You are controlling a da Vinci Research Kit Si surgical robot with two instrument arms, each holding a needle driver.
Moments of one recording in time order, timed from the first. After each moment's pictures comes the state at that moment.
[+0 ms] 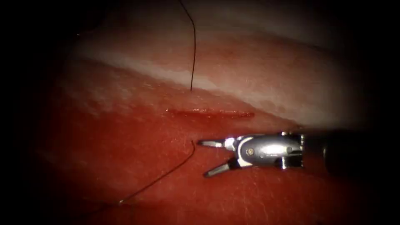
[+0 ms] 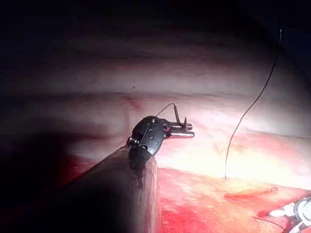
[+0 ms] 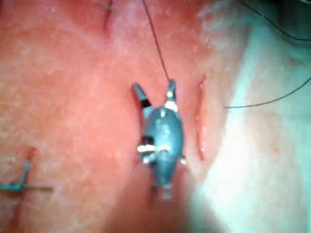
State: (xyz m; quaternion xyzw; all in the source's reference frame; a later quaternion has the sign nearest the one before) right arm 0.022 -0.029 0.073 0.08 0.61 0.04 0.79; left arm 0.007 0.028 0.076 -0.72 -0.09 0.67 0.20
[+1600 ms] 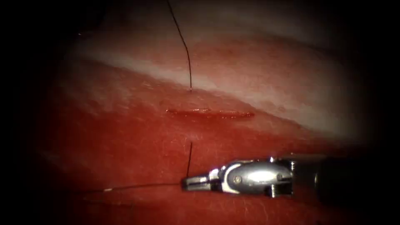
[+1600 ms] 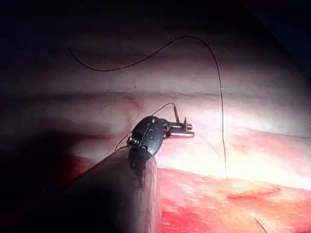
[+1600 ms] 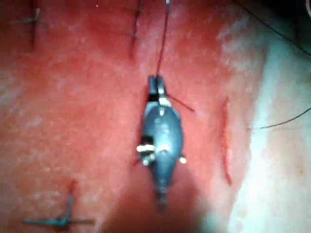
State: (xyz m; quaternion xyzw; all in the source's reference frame) right arm 0.026 -0.035 0.068 0.14 0.61 0.01 0.78; left arm 0.007 0.028 0.077 -0.71 -0.09 0.67 0.20
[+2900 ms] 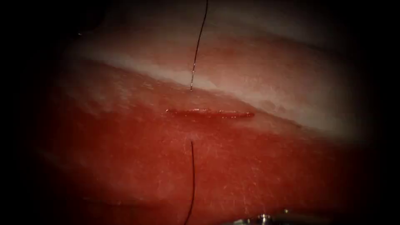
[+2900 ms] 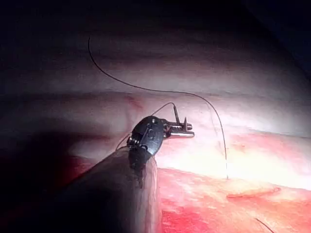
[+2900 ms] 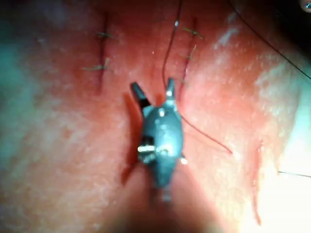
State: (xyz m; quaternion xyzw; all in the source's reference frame) right arm 0.027 -0.040 0.060 0.12 0.64 0.00 0.76; left arm 0.007 0.028 0.077 -0.71 -0.09 0.67 0.20
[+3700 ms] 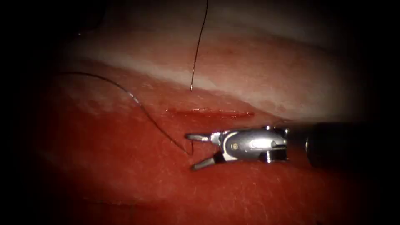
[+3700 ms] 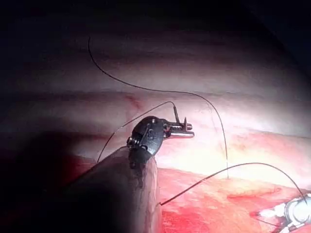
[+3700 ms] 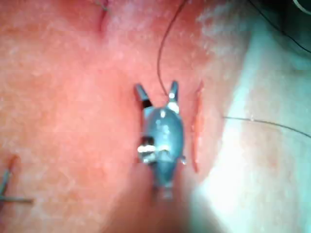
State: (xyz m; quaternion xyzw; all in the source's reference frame) right arm 0.026 -0.029 0.075 0.06 0.61 0.04 0.79; left arm 0.007 0.028 0.078 -0.71 -0.09 0.67 0.20
